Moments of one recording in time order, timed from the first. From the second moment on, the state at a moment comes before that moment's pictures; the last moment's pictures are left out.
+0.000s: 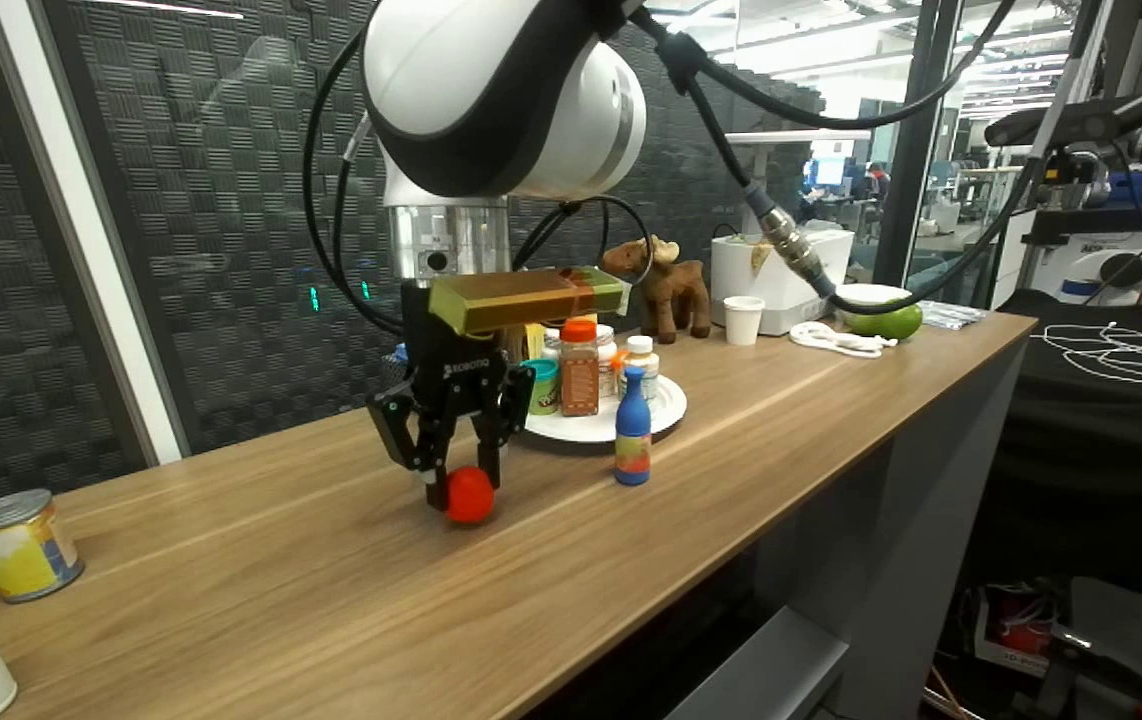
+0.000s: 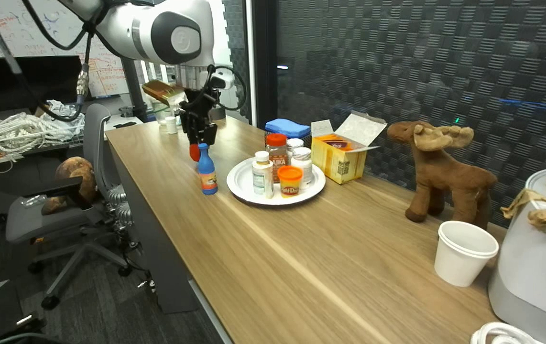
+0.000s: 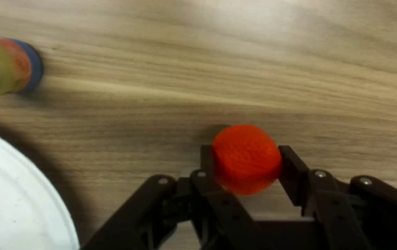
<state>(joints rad) 0.22 0.46 0.11 -1.74 0.05 2.19 0.32</state>
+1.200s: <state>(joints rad) 0.24 0.44 -0.04 -1.73 -0.32 2.25 0.54</state>
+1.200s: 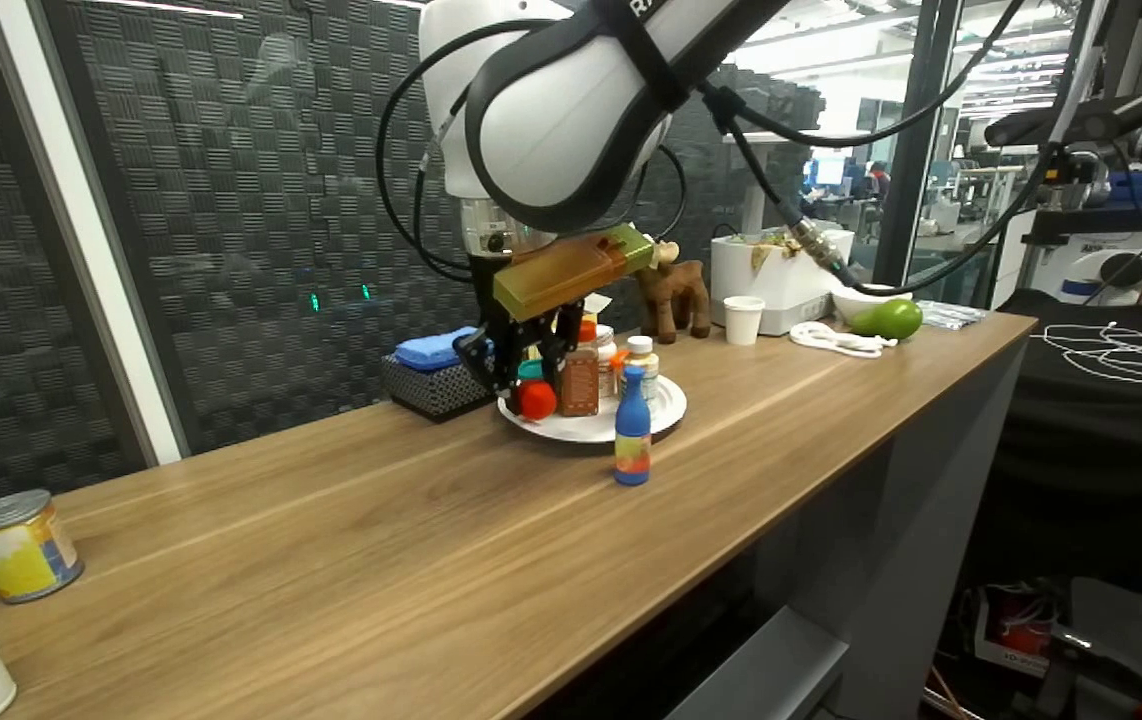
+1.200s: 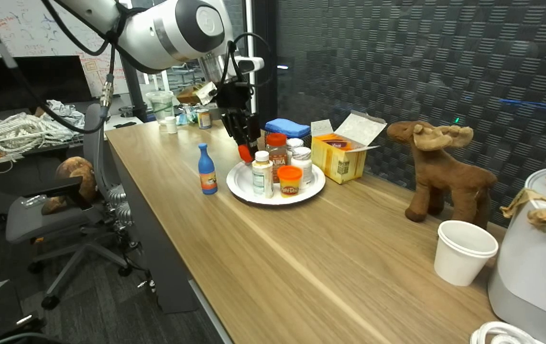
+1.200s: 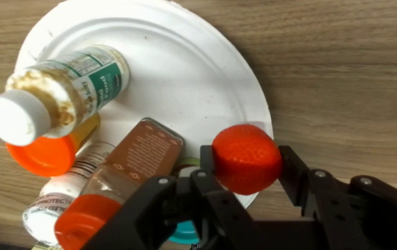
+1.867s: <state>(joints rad) 0.24 0.42 -0.04 -1.74 -0.32 2.21 0.55</state>
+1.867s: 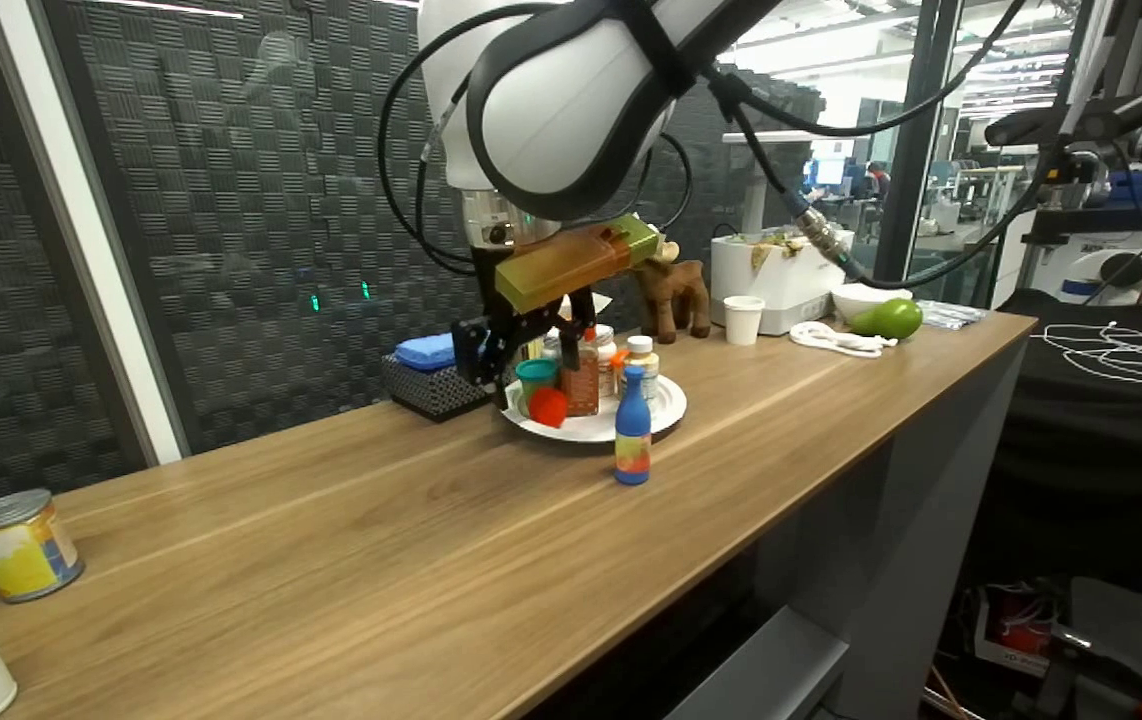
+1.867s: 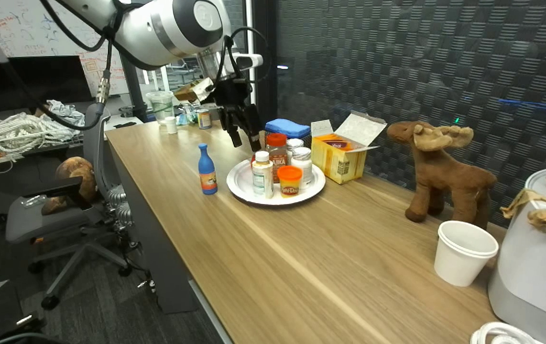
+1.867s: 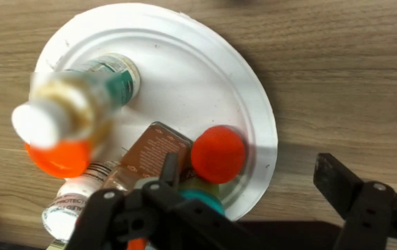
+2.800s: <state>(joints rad) 0.20 0.24 0.00 -1.85 -0.12 2.03 0.63</state>
